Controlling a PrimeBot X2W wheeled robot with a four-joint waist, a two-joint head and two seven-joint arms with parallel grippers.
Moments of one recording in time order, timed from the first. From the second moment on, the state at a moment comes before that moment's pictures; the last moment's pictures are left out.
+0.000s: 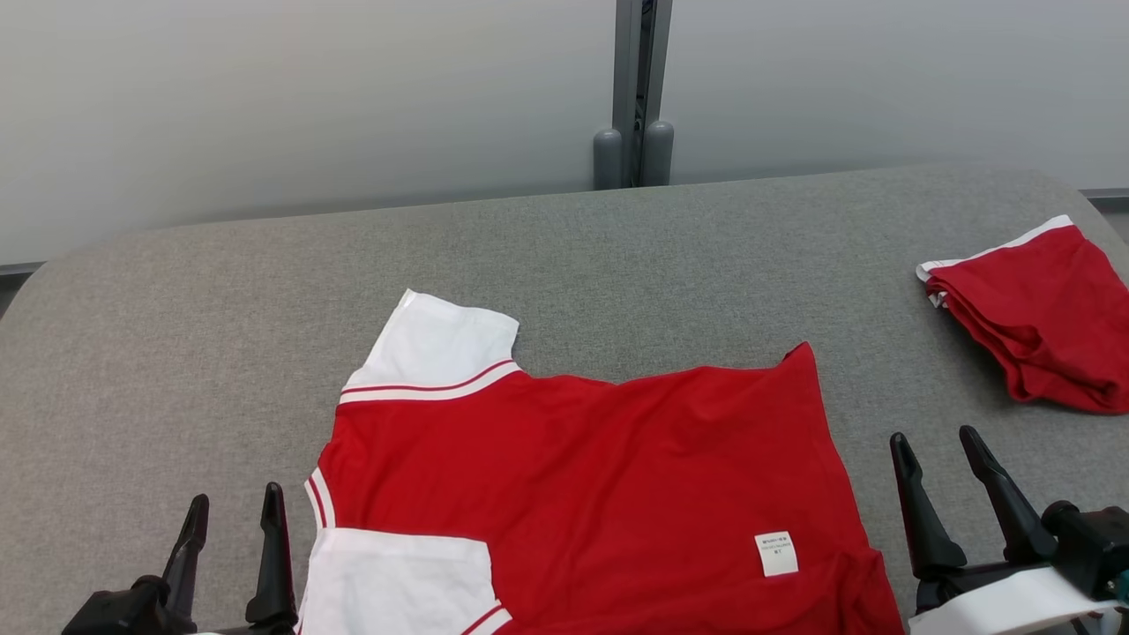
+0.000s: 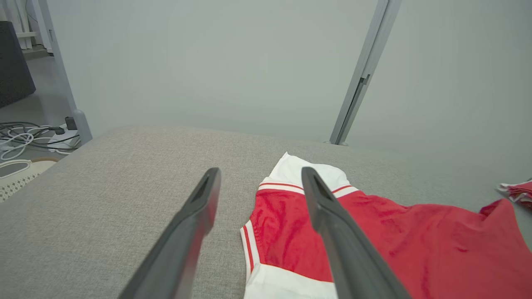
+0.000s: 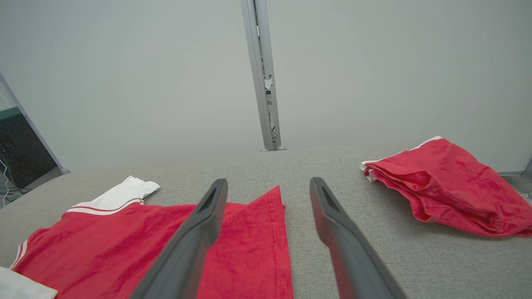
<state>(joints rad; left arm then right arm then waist) 0.20 0.23 -0.13 -0.09 -0.47 0.22 -0.16 0.08 -0.09 0.02 -0.02 0.26 0.13 -0.10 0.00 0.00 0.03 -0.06</state>
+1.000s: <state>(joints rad) -0.83 0.25 -0.32 0.65 -0.50 -0.07 0.22 -0.13 -0.06 0.01 -0.12 0.25 0.13 -0.08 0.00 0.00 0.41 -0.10</state>
